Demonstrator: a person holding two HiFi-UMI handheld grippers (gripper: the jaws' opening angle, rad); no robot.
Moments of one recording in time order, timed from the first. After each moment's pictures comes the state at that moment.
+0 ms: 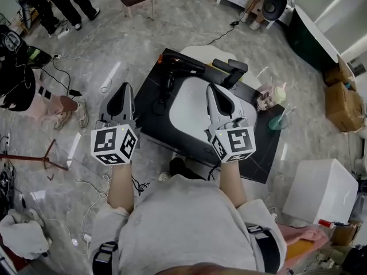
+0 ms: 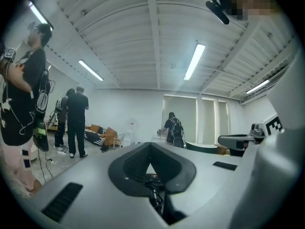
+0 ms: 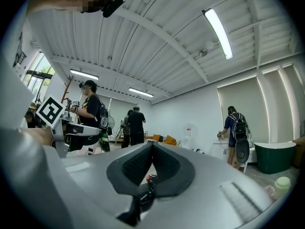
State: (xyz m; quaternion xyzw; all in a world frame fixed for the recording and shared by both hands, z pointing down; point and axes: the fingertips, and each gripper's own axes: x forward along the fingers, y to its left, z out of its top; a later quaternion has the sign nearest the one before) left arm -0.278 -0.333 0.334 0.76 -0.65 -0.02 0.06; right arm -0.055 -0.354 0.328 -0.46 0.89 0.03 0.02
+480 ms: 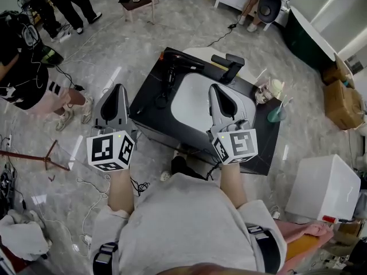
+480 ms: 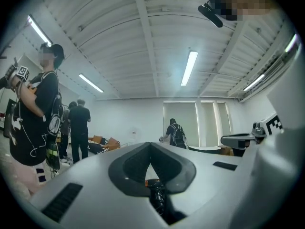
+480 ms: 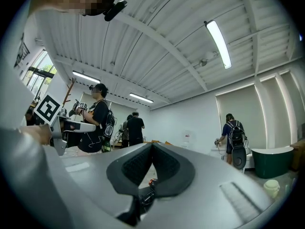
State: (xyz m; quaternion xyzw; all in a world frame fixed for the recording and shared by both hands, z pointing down) left arm -0.287 -0.263 0.293 0.75 -0.66 -0.04 0.00; right arm -0.046 -0.292 0.304 -0.47 0.88 0.05 0.05
